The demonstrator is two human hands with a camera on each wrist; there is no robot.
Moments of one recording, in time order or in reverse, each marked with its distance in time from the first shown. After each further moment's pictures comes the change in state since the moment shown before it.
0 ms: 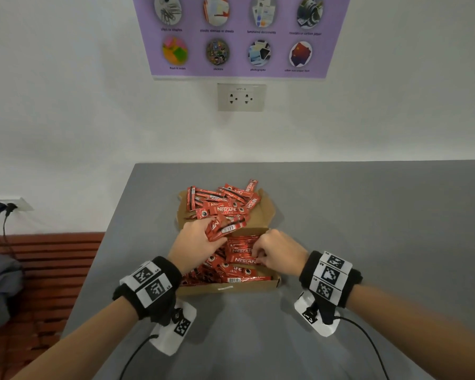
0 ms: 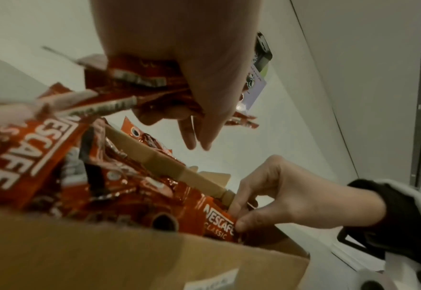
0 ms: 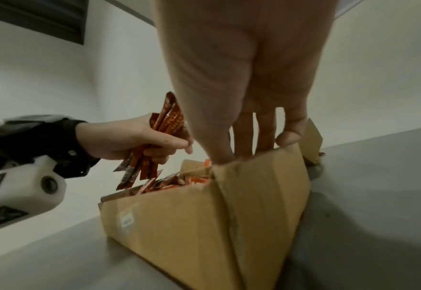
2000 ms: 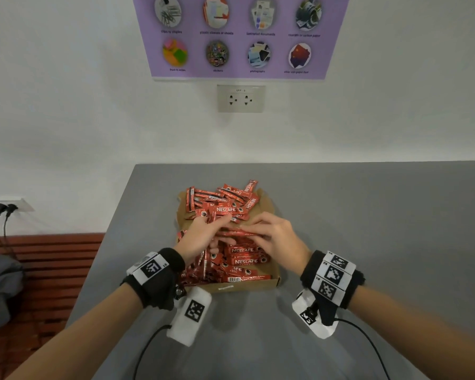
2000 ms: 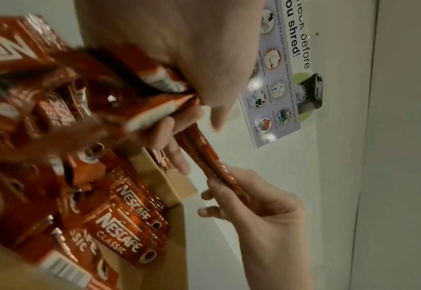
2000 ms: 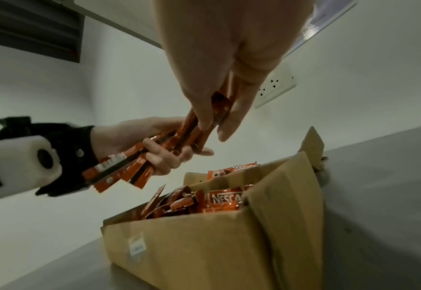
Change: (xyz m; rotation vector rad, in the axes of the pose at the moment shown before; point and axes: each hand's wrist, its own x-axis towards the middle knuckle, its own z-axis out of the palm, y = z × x) left_hand 0.015 0.012 0.000 -0.667 -0.176 -0.339; right_hand 0.002 0.001 0.000 0.238 0.551 -0.220
